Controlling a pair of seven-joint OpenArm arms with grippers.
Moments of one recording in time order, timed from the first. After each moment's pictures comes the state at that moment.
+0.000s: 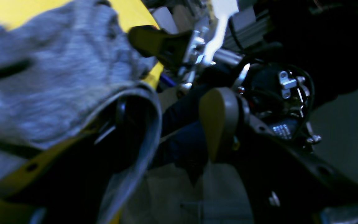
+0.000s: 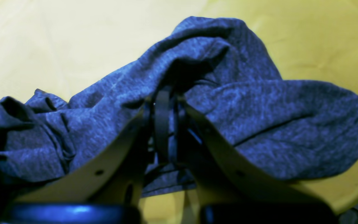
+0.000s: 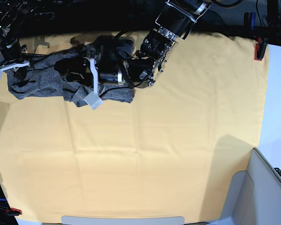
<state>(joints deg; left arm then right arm) -9.7 8.2 31.4 76.3 -65.2 -28.6 54.7 -15.9 6.2 46.6 103.3 33.9 19.1 -50.6</state>
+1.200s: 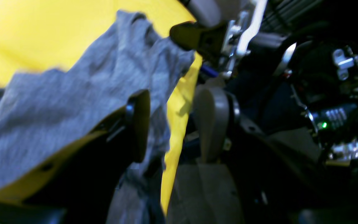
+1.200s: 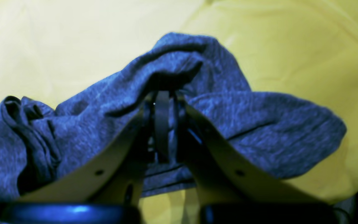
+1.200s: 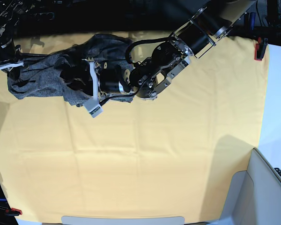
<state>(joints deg) -18.5 -4.5 47.3 85.2 -61.3 -17.5 42.8 -15.8 8.3 48.3 103.3 33.8 19.1 -50.6</state>
